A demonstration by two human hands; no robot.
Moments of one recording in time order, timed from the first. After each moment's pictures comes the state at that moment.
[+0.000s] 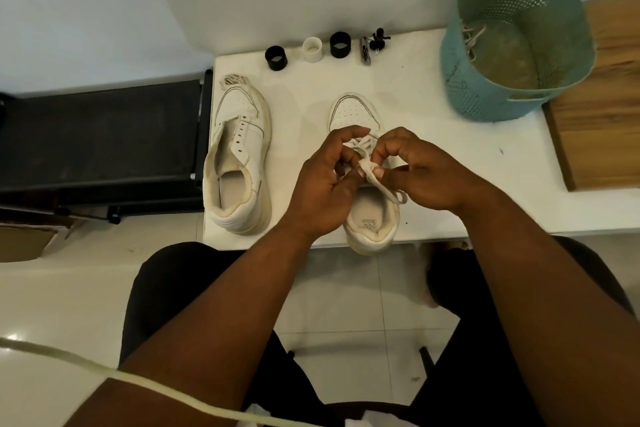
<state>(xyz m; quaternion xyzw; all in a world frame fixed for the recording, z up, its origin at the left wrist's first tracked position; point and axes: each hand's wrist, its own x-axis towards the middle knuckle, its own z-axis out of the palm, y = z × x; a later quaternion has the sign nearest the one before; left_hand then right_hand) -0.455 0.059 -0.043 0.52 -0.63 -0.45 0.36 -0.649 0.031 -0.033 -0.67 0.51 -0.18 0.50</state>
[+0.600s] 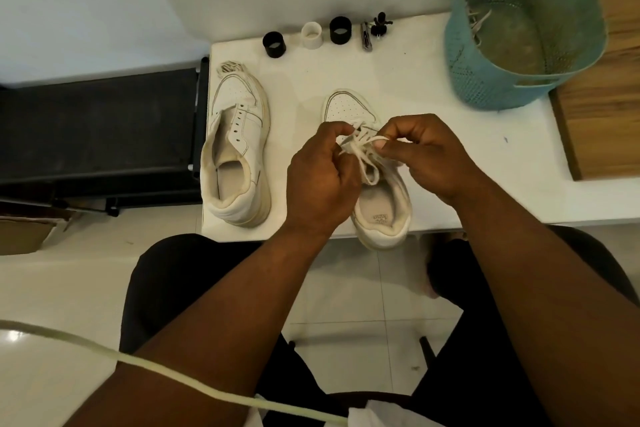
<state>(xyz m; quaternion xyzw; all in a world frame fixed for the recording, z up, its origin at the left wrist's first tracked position) -0.463 0.066 -0.044 0.62 -0.63 -0.25 0.39 -0.639 0.031 -0.040 -0.59 0.51 -0.33 0.54</state>
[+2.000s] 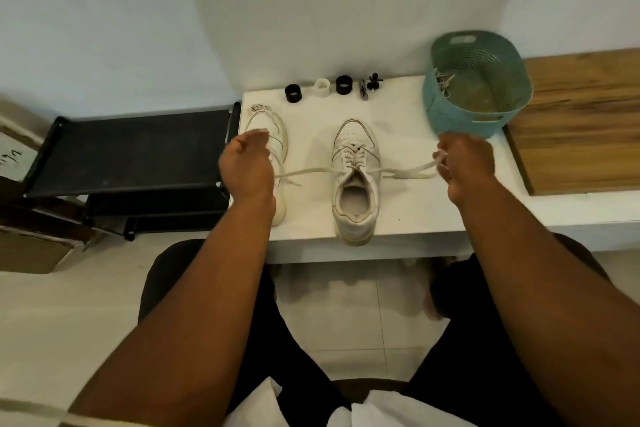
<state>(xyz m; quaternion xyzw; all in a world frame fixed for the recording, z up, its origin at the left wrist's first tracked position) -0.382 0.073 0.022 0.67 -0.18 -0.40 0.60 -0.675 0.049 -0.003 -0.17 0.71 -0.49 0.48</state>
